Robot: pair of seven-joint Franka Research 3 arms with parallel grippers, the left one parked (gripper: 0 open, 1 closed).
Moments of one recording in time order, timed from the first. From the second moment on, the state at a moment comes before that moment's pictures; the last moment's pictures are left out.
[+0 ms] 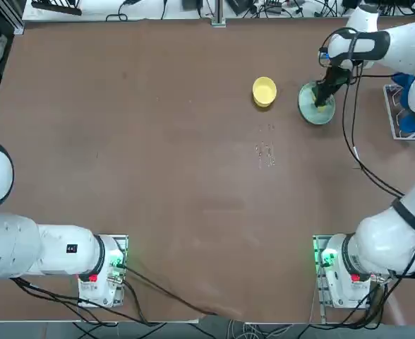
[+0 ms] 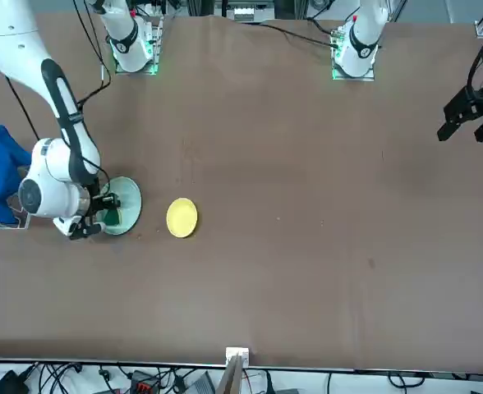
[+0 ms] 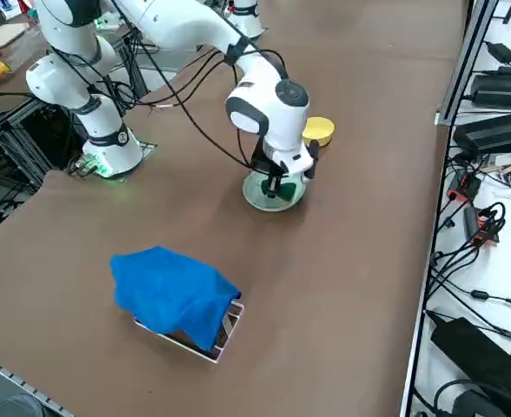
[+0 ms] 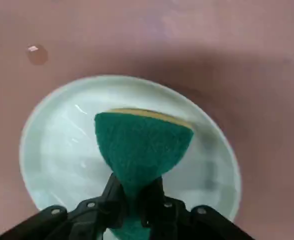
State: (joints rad) arm -0.16 0.58 0.16 -1.86 0.02 2.20 -0.22
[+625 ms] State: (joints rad) arm -0.08 0.59 0.16 -1.85 0.04 2.19 -0.11
